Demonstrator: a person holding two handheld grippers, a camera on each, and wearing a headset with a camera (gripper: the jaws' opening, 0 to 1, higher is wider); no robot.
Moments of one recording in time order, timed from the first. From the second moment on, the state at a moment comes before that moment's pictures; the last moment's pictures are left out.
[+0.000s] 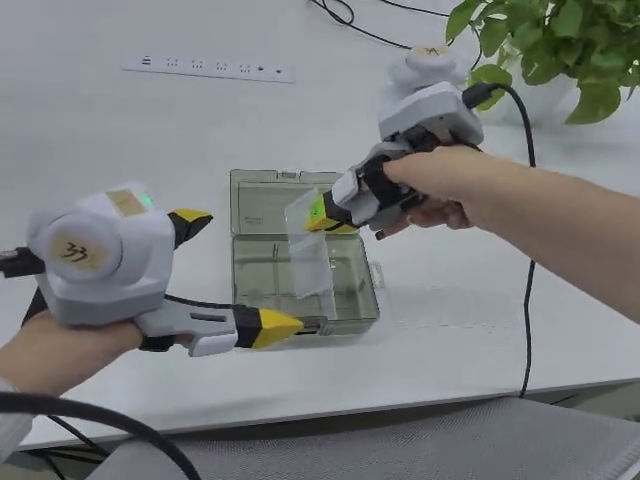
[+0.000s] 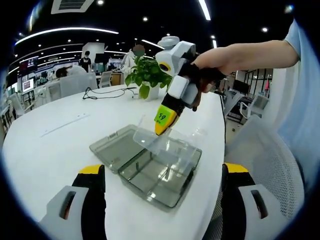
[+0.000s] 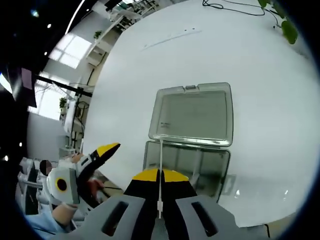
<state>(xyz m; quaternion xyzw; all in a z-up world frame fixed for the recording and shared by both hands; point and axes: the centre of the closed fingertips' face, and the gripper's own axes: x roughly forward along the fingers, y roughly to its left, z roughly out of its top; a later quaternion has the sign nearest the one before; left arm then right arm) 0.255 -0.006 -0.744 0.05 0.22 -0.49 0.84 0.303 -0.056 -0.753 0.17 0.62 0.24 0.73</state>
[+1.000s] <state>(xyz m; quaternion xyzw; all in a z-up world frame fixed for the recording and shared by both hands) 0.245 -0.004 -0.751 0.03 0.22 -0.49 0.84 0.283 -0.047 -0.779 0.13 0.70 0.15 0.69</state>
